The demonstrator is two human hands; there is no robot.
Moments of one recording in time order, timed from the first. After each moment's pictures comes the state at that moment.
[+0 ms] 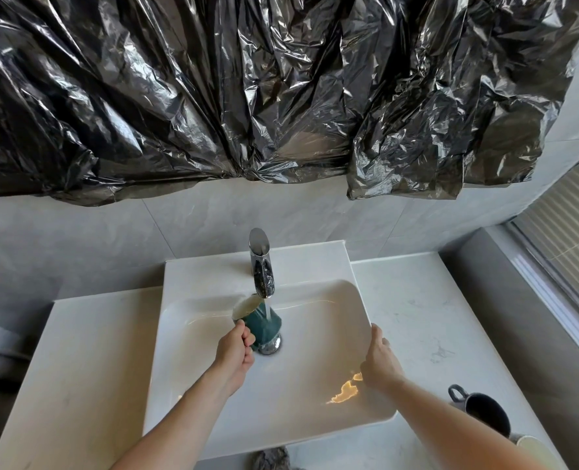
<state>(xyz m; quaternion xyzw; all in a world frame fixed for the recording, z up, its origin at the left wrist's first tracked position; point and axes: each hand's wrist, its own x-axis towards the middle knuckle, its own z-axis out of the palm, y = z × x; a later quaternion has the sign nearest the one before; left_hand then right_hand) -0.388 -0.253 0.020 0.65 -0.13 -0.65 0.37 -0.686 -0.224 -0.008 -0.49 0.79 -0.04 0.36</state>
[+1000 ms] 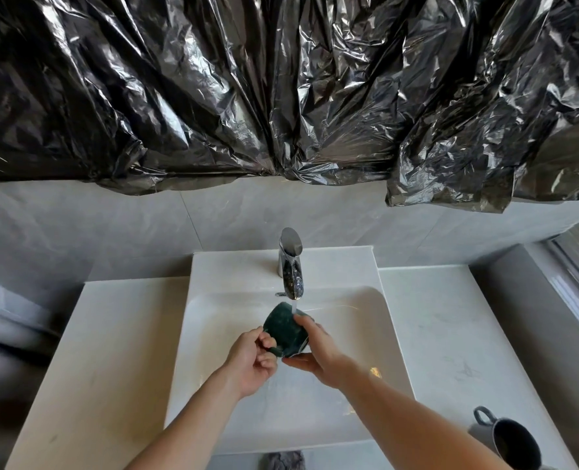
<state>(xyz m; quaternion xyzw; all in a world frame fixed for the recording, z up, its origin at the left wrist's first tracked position) -0.368 -0.248 0.033 0.54 0.06 -0.76 0.37 -0.532 -0.269 0.009 -0.17 0.57 -0.27 0.75</state>
